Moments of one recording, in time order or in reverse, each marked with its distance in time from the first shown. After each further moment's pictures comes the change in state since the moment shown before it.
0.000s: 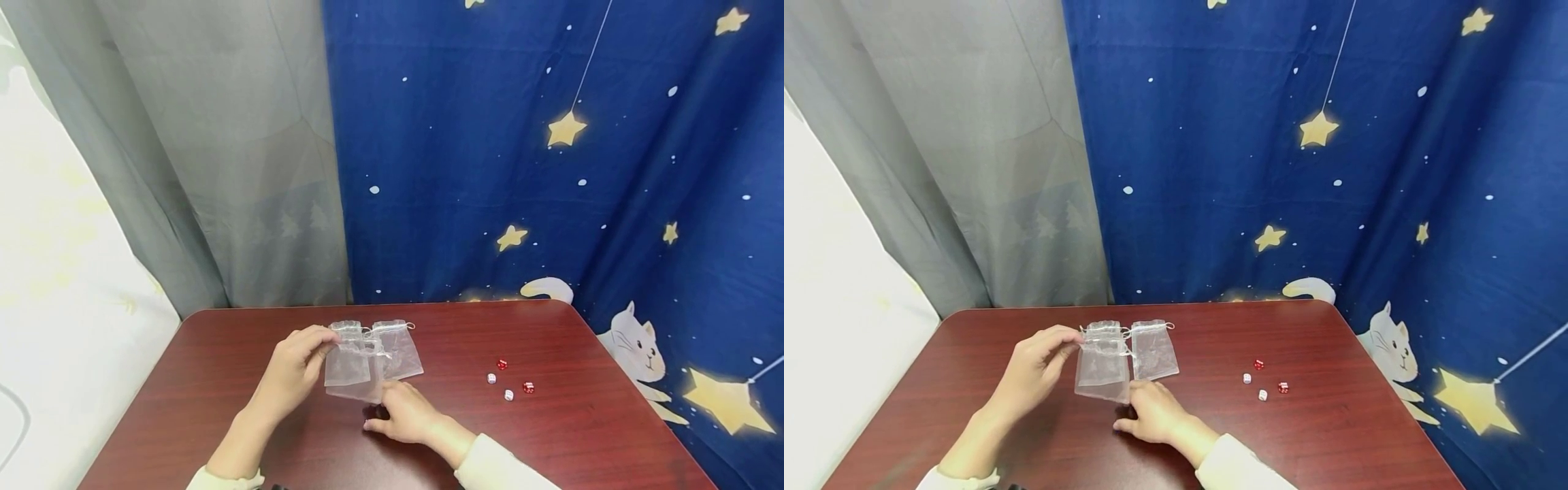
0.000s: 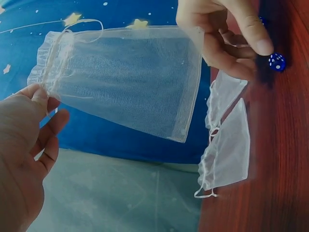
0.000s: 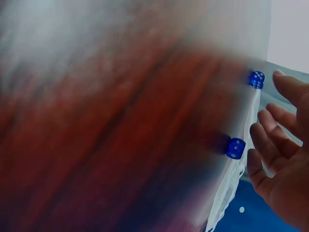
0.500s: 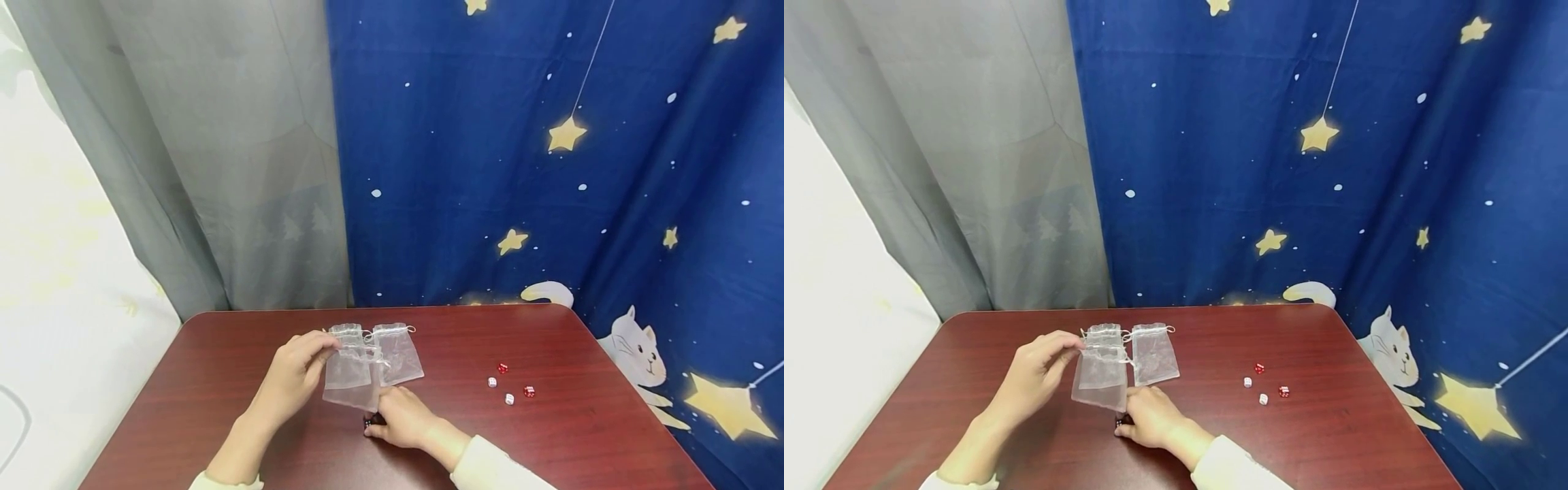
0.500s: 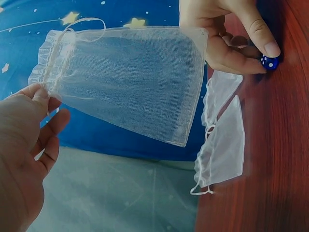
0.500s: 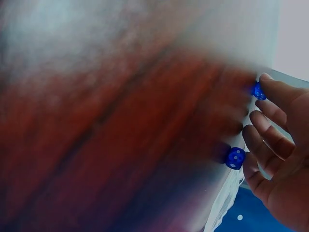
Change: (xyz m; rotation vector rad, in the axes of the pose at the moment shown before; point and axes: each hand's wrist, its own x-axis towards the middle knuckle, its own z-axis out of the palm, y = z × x) left_hand -0.005 -0.004 0.001 0.003 0.001 0.015; right_hand 0.004 -0.005 0.004 -0.162 -0.047 -0.040
